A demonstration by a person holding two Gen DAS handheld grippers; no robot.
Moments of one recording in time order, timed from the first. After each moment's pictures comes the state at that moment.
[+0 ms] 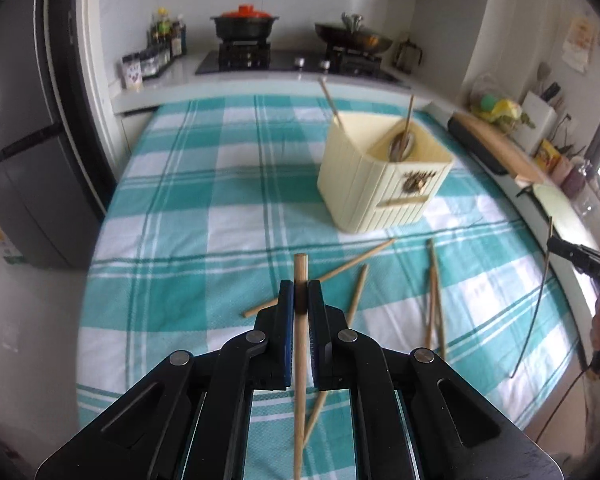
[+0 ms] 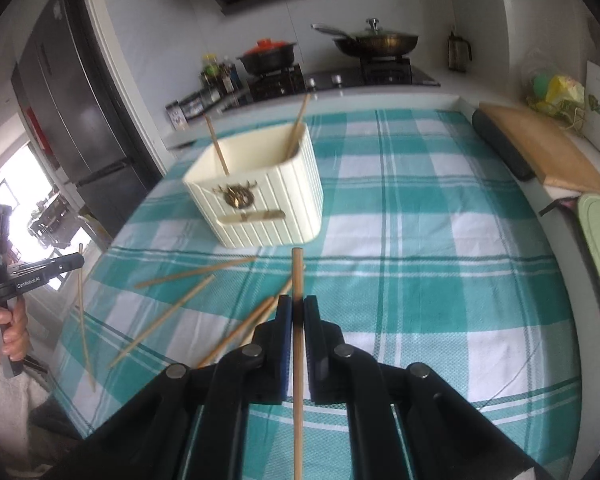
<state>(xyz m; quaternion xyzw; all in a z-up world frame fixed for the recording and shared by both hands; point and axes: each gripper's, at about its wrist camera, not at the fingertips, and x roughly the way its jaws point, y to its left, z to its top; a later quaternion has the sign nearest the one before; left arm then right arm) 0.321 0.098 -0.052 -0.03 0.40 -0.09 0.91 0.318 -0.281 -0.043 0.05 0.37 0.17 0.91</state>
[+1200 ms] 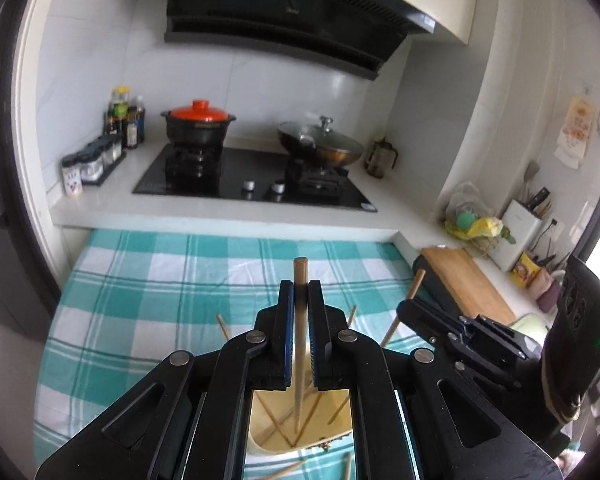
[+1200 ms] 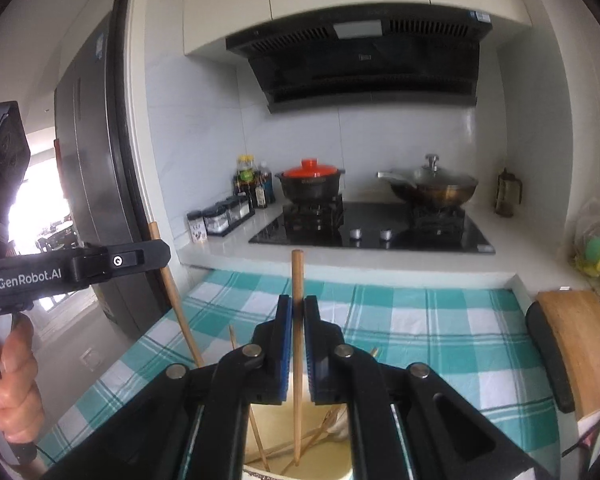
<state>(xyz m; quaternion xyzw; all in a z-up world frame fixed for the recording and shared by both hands) 0.529 0.008 0.063 -0.10 0.30 -0.12 0.94 0.539 -0.178 0.035 0.02 0.25 0.21 0.94</state>
